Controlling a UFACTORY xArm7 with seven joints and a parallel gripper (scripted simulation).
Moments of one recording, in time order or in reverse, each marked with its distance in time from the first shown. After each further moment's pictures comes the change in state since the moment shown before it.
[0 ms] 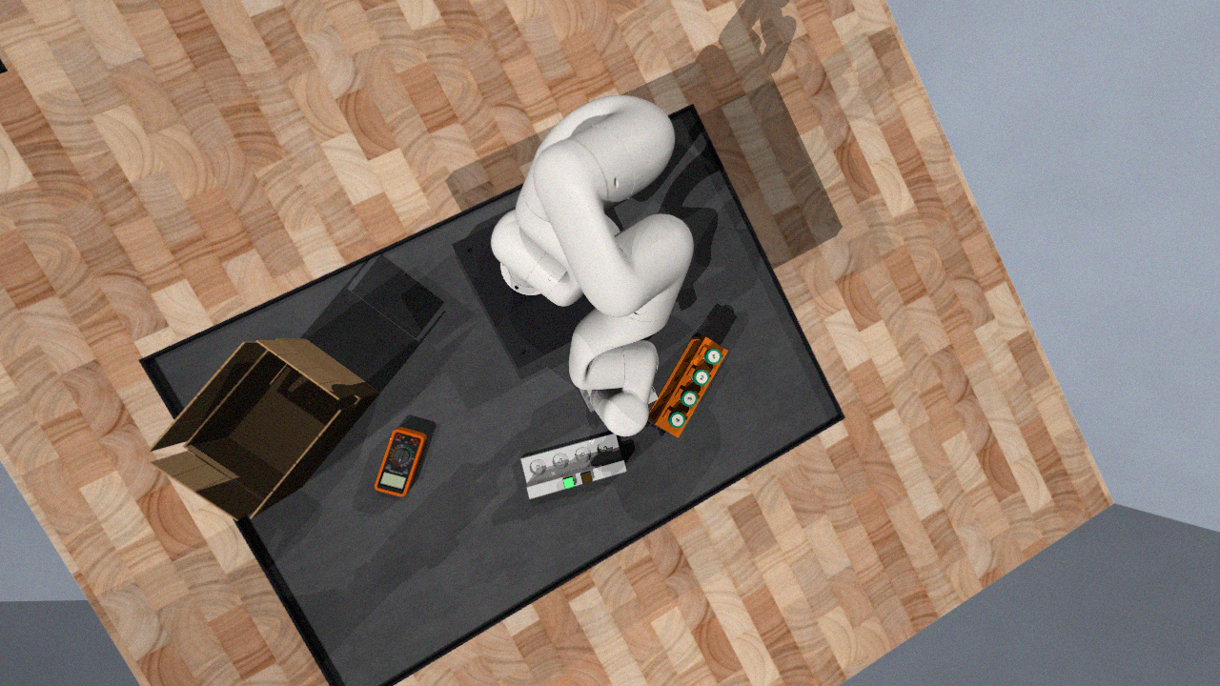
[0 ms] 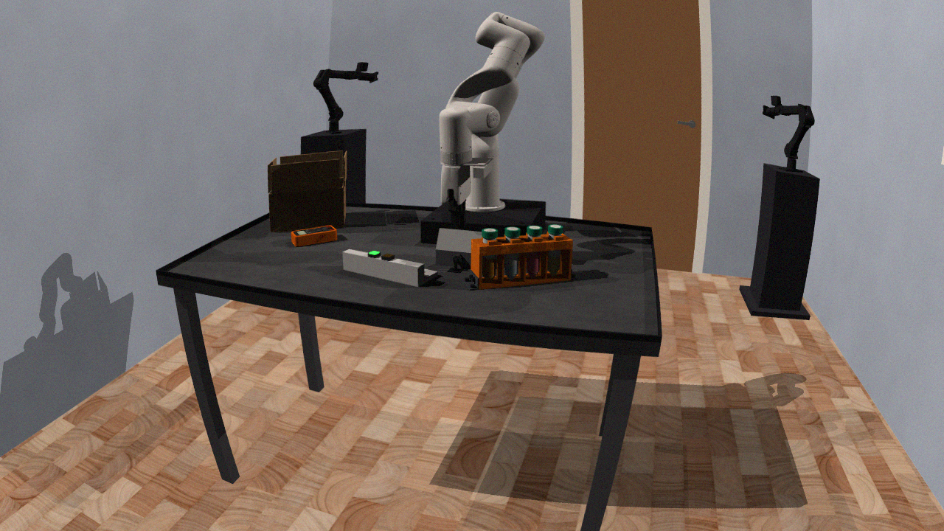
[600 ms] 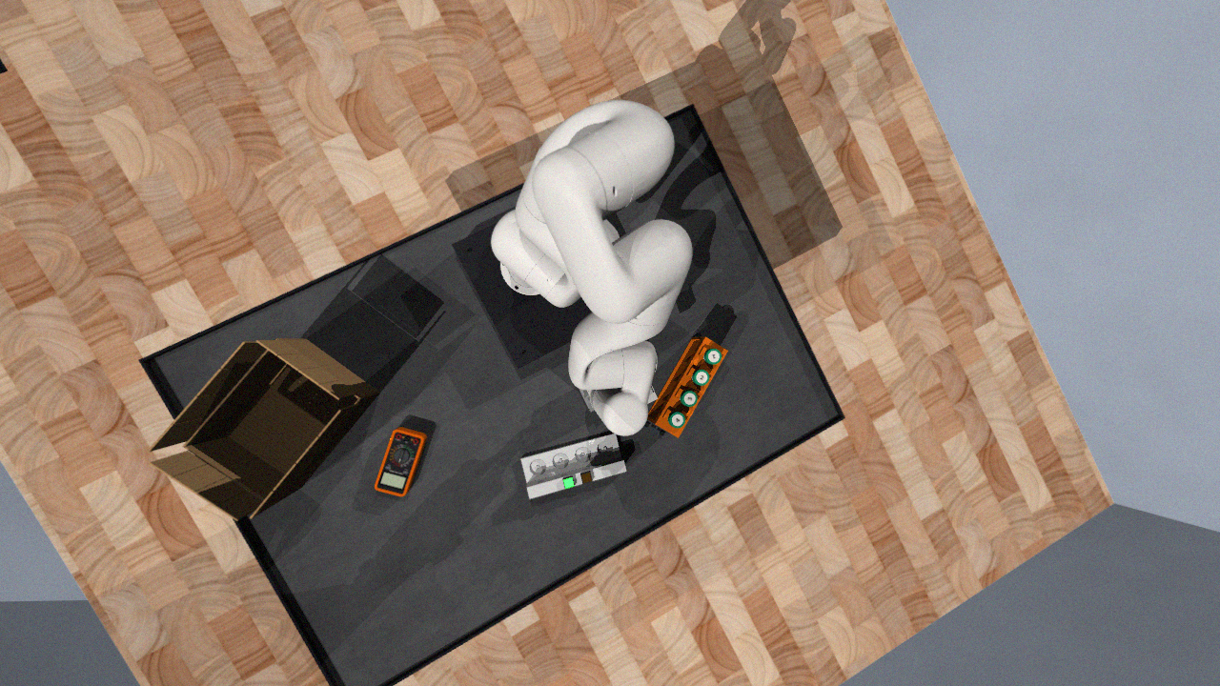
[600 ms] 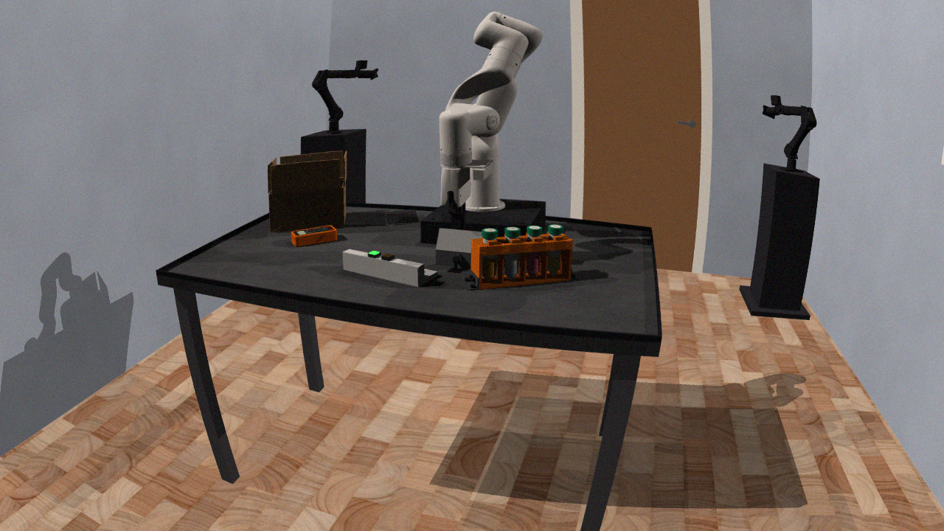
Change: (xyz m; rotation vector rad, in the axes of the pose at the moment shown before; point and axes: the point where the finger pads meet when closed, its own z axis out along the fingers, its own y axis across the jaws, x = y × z) arm 0.000 0.001 0.005 -0.001 0.000 0.000
